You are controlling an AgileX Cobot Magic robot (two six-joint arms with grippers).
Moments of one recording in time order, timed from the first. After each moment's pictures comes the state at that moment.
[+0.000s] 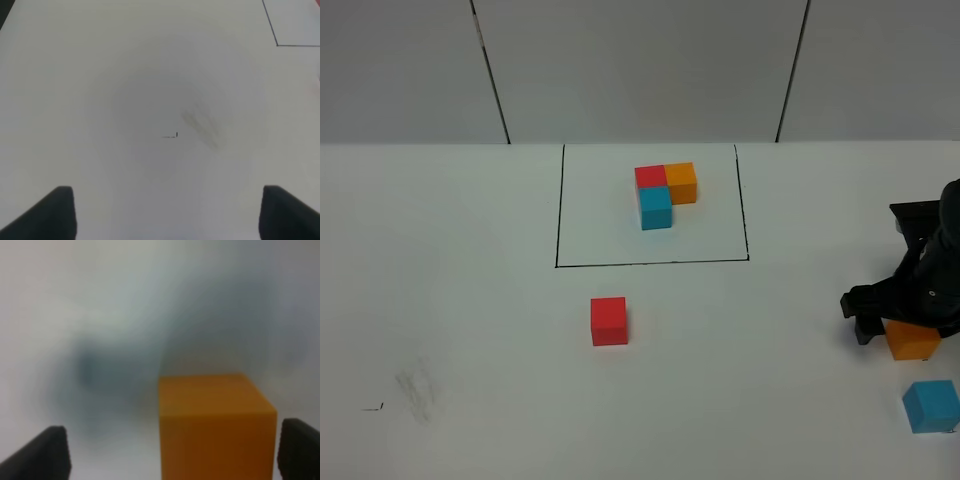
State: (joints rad) left arm 0.02 -0.01 -0.51 0.04 1.07 -0.04; right arm 0.11 1.89 -1.07 -0.06 0.66 0.13
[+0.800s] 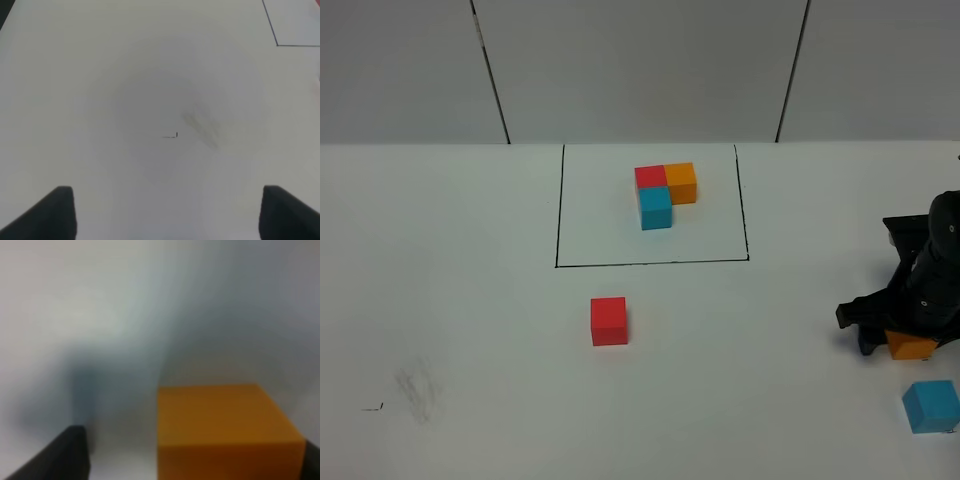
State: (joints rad) left arm 0.02 -0.01 -0.51 0.04 1.07 -0.04; right arm 0.11 1.95 -1.07 -0.06 0.64 0.13
